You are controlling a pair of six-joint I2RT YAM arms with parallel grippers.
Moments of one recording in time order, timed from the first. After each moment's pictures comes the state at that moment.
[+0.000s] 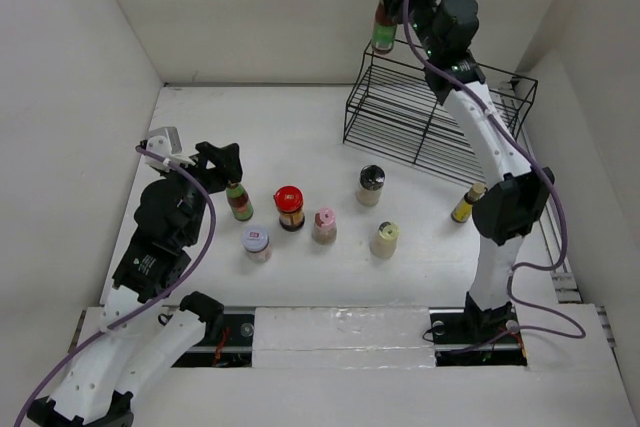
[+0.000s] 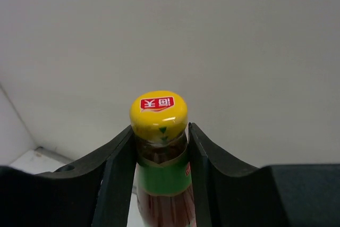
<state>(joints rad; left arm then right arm) -0.46 0.61 0.88 -0.29 -0.39 -0.45 0.33 1.94 2.09 0.17 -0.08 0.04</state>
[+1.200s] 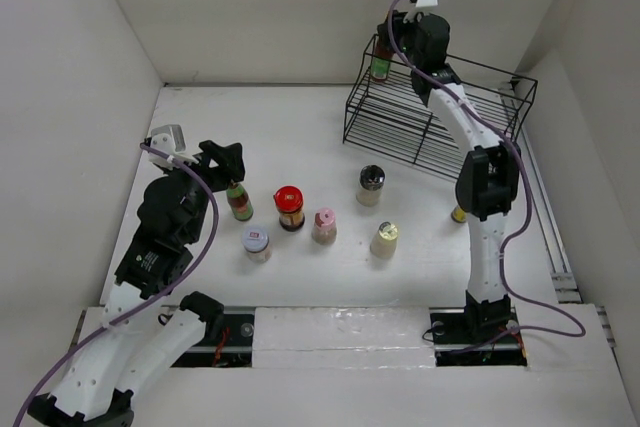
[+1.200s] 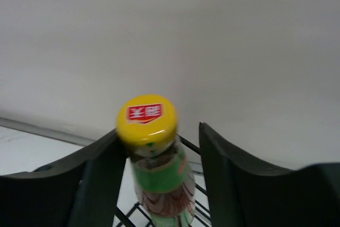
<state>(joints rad) -0.46 0.63 0.88 -0.29 -0.37 -0.45 0.24 2.26 2.19 0.14 -0.03 0.11</state>
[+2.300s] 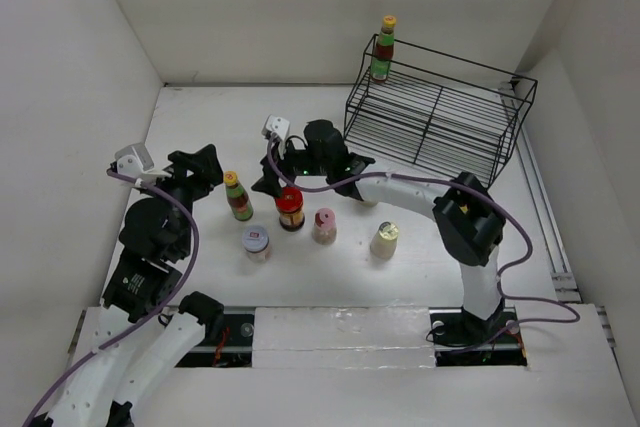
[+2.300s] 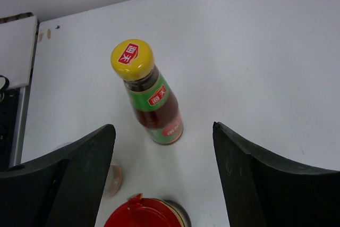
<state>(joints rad) -0.46 0.51 0.86 -0.30 -0.55 -0.51 0.85 1.96 1.48 0.27 -0.51 -0.03</state>
